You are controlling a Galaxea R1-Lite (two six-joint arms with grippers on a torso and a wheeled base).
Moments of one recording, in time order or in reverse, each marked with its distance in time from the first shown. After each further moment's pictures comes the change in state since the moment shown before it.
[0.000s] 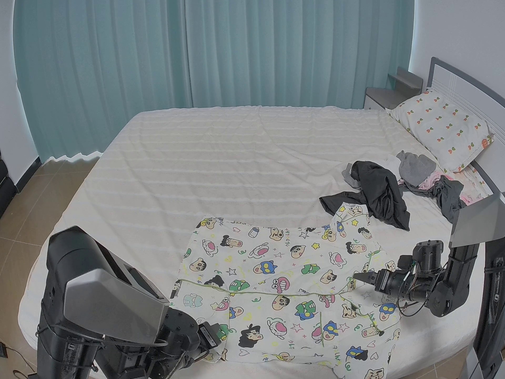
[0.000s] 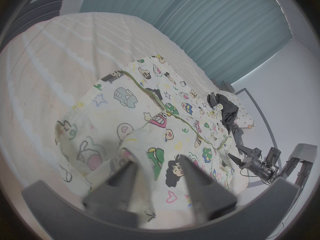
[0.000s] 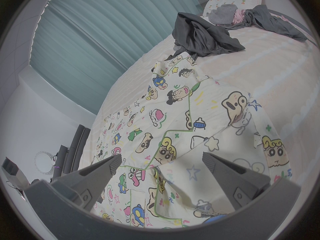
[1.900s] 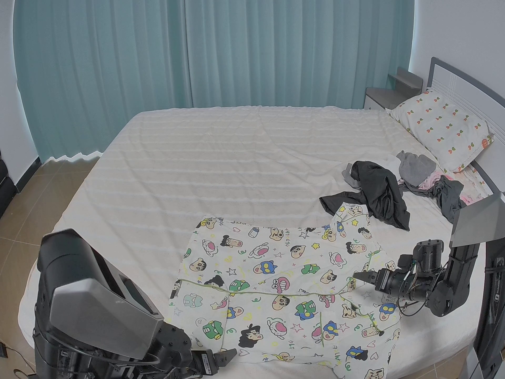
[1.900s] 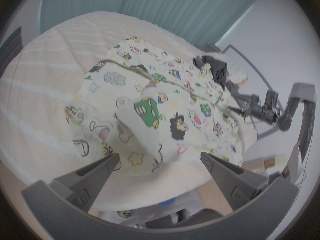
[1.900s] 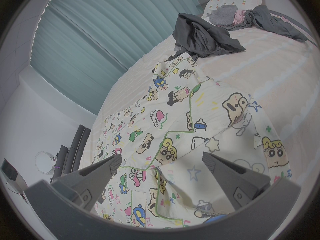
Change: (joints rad) left arm -0.068 -0.061 0.136 0.001 -0.122 0.233; right arm 0.001 -0.005 0.000 0.000 0.002 0.001
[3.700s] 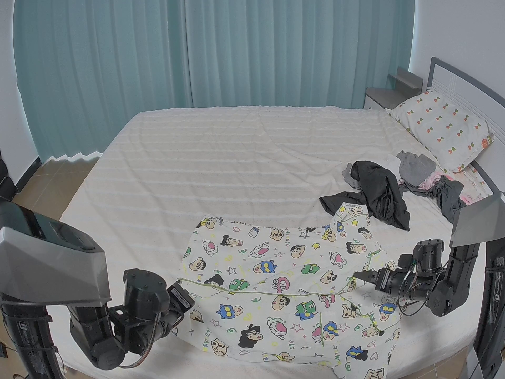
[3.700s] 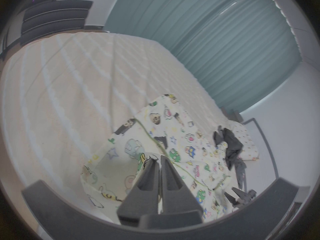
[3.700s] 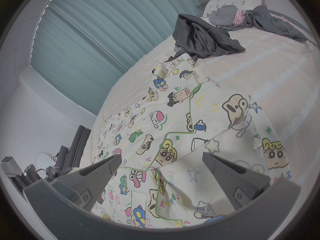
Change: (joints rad) left arm 0.209 -0.166 -0.143 0.107 0.139 -0.191; right arm -0.003 0.000 -0.003 0.000 0.001 0.001
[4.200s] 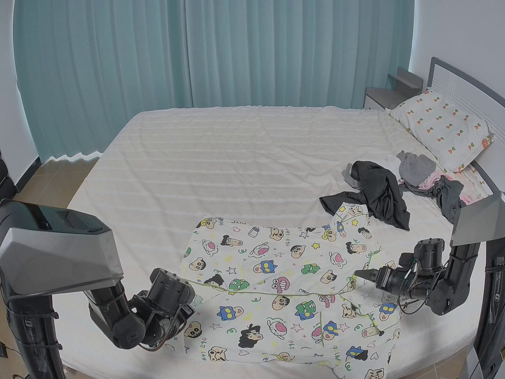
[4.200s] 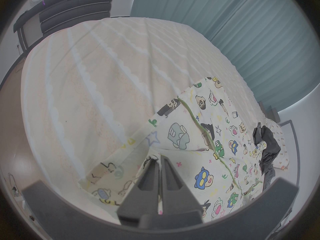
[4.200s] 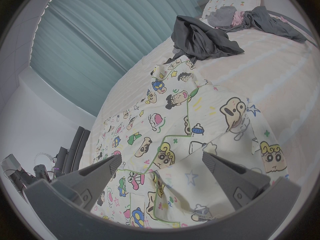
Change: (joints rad) left arm 0.040 0.007 -0.290 0.705 0.055 -0.239; right arm -0.009 0.001 -0.009 0.001 -0.001 0.000
